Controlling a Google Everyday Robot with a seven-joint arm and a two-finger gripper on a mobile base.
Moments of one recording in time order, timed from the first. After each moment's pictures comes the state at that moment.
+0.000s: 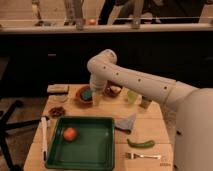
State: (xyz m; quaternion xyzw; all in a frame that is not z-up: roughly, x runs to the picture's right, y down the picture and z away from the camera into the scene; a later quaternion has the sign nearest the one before) arm -0.055 0.028 0.783 -0.26 -0.11 -0.01 0.96
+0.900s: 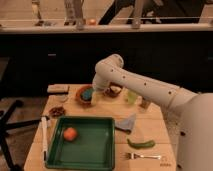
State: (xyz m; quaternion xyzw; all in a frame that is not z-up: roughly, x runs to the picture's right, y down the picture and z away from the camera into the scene) arm -0.057 0.016 0.814 -0.24 -0.16 0.09 0.95
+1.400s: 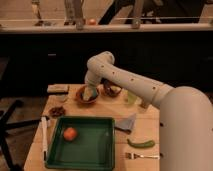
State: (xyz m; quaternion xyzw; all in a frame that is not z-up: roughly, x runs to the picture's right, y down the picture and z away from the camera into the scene) arm -0.112 -0.005 0.843 -0.25 -0.18 0.08 0.95
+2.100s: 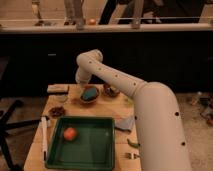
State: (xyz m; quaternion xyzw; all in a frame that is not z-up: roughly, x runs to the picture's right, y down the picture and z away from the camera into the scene) arm -0.165 -0.014 0.878 -0.27 -0.20 0.04 0.94
